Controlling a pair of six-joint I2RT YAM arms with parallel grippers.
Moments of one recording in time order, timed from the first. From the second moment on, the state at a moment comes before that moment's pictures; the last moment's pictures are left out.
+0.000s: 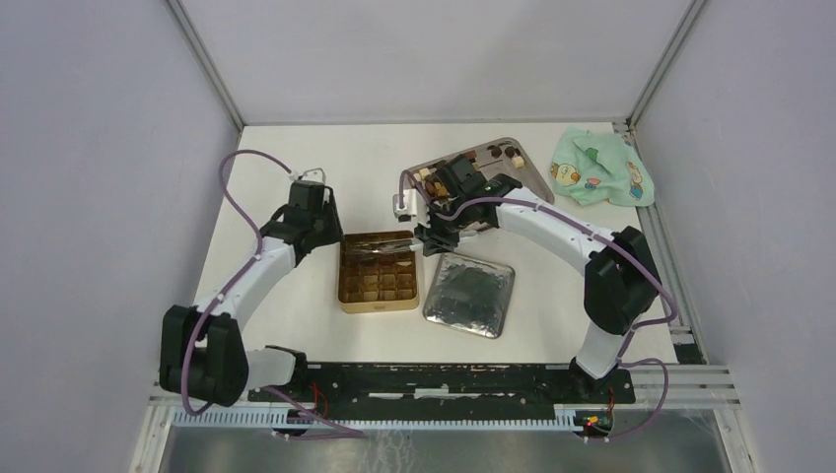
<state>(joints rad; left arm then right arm) -0.23 1.32 0.83 -0.36 -0.12 -0.36 0.71 1.75 1.43 -0.69 -0.60 -0.74</state>
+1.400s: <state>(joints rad) -0.23 0.45 0.77 -0.64 -0.09 -0.73 0.77 1.88 1.53 -0.70 -0.51 -0.71</state>
